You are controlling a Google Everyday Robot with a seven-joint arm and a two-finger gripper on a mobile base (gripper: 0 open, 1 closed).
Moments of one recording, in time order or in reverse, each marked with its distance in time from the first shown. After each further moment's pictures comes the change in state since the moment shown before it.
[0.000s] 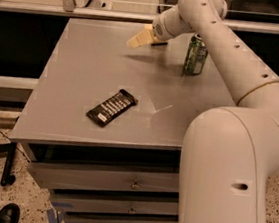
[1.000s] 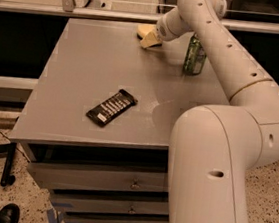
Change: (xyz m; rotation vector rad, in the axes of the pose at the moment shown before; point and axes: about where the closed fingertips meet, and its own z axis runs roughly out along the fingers) arm 0.017 -0.029 0.010 0.059 0.079 -0.047
